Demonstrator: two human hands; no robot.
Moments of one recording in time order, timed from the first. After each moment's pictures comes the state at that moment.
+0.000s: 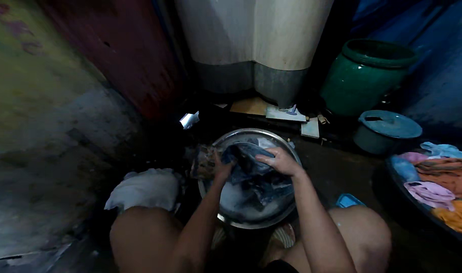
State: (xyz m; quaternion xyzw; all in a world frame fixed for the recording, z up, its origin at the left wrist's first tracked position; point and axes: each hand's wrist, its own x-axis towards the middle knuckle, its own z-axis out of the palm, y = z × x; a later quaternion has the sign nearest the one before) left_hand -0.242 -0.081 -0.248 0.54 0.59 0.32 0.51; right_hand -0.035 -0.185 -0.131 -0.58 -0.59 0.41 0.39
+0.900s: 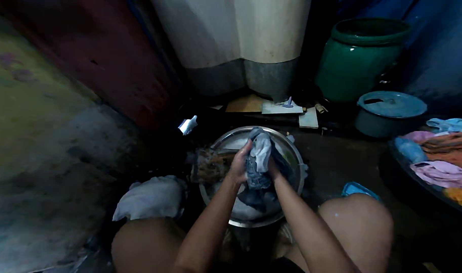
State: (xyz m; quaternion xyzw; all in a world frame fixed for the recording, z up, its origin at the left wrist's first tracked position) left_hand -0.174 -0.140 -0.160 0.36 0.13 0.29 0.88; right_hand -0.063 -0.188 -0.216 -0.68 -0.45 0.35 0.47
